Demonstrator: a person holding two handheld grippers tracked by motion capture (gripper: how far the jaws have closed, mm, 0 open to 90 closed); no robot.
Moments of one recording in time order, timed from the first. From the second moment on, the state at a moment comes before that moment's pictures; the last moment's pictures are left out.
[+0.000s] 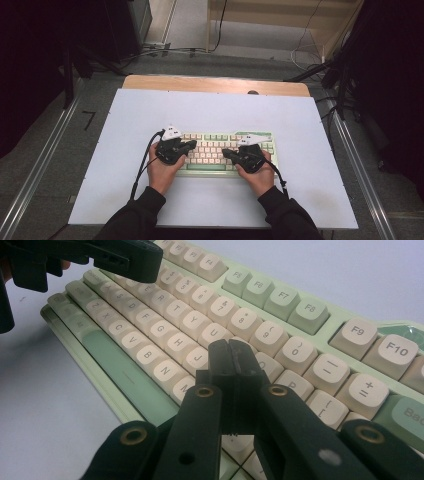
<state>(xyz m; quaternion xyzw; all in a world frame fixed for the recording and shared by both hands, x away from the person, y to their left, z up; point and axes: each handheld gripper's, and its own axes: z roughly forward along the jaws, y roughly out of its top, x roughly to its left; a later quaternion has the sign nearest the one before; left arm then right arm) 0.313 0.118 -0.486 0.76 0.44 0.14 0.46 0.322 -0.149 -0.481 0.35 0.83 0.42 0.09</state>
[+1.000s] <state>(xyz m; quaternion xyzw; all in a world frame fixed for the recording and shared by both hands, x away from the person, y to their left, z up) 0.311 0.129 -0.491 0.76 0.45 0.14 0.45 0.321 -0.149 -0.481 0.35 0.83 0.42 0.09</state>
